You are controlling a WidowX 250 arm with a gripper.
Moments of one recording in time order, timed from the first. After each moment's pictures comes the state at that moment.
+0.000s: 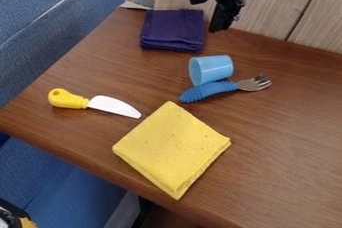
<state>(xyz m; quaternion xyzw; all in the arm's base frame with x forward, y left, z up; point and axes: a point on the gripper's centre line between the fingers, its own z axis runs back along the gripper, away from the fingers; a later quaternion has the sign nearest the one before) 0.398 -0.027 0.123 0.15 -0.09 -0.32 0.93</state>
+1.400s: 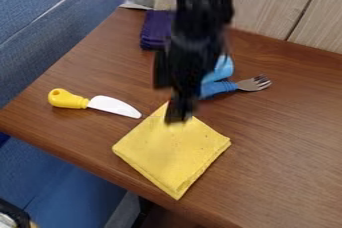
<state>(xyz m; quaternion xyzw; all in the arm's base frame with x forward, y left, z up) 0.265 -0.033 0.058 0.11 0.01 -0.42 0.90</state>
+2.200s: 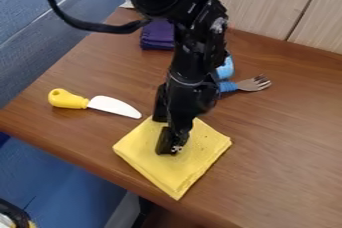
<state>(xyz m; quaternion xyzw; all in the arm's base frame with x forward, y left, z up) 0.255 -0.048 0.022 0.05 0.03 -0.50 0.86</state>
